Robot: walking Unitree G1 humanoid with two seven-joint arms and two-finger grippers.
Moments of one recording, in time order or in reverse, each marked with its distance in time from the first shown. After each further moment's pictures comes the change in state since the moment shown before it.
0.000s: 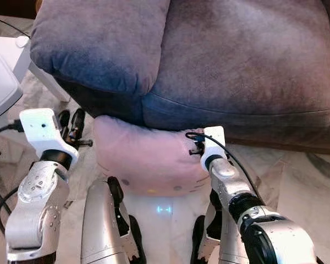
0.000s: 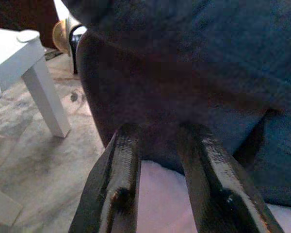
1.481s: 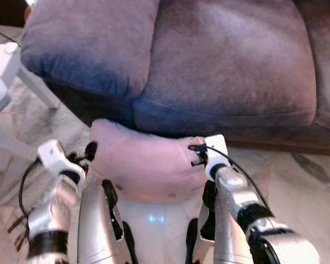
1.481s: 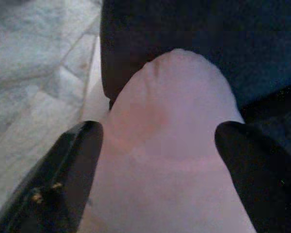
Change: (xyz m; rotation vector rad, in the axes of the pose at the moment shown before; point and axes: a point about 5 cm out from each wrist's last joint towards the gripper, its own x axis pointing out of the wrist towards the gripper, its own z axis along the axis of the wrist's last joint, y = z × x) left arm 0.026 0.039 -0.108 -0.388 0.327 0.090; right arm -0.010 -0.016 -0.023 -0.063 0.035 0.097
